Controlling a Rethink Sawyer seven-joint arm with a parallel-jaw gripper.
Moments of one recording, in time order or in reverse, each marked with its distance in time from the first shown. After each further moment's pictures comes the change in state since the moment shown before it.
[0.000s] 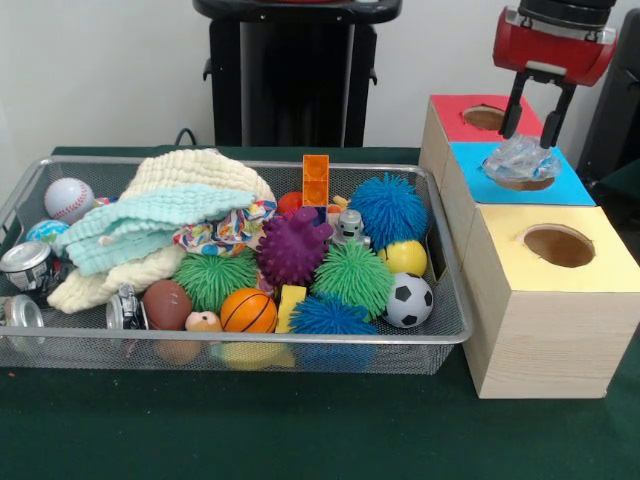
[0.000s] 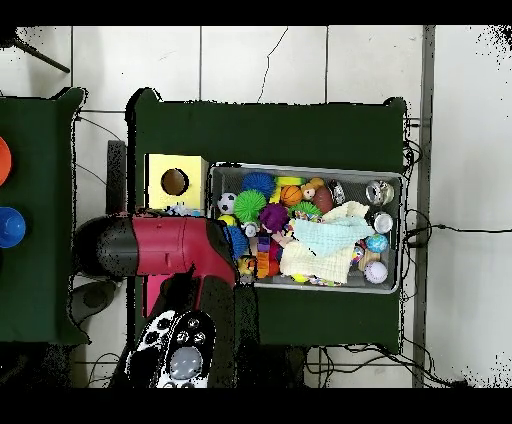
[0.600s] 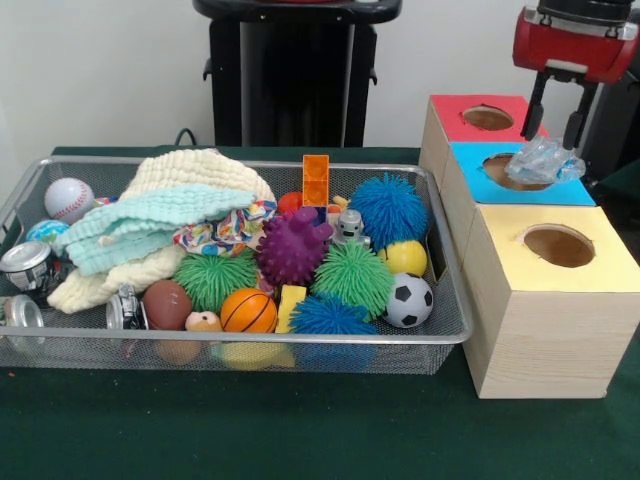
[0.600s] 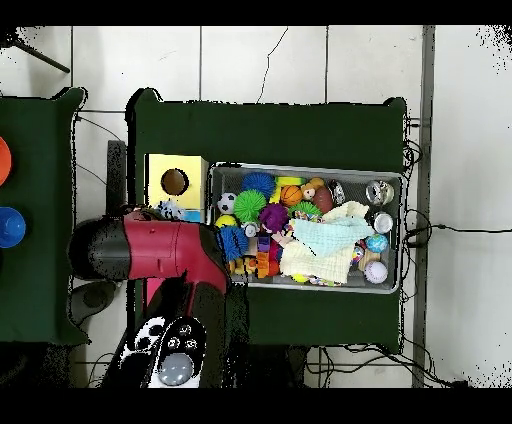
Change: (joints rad) arm 0.032 0.009 -0.023 0.017 0.082 -0.072 0.005
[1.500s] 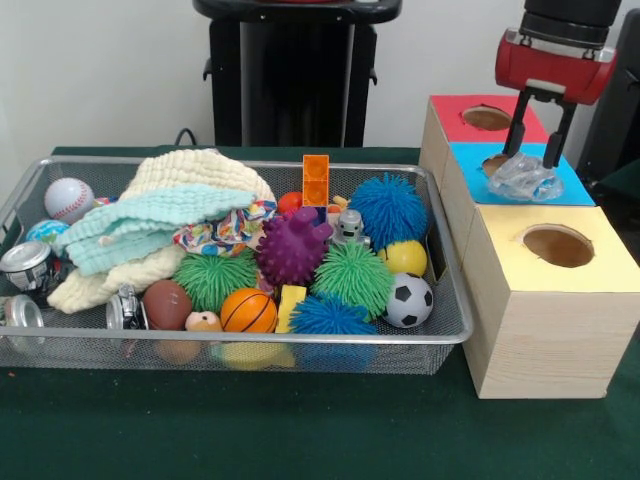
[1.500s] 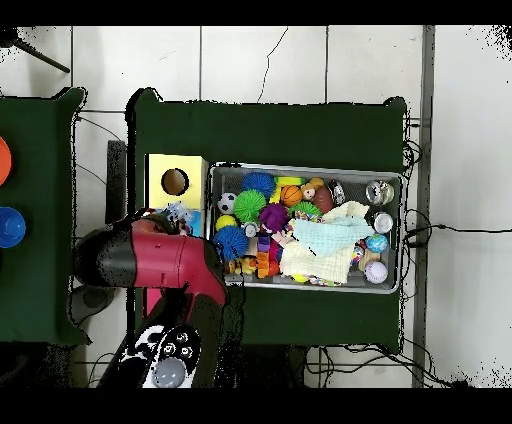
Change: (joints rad) arm 0.061 0.054 -0.081 0.046 0.095 -0.114 0.002
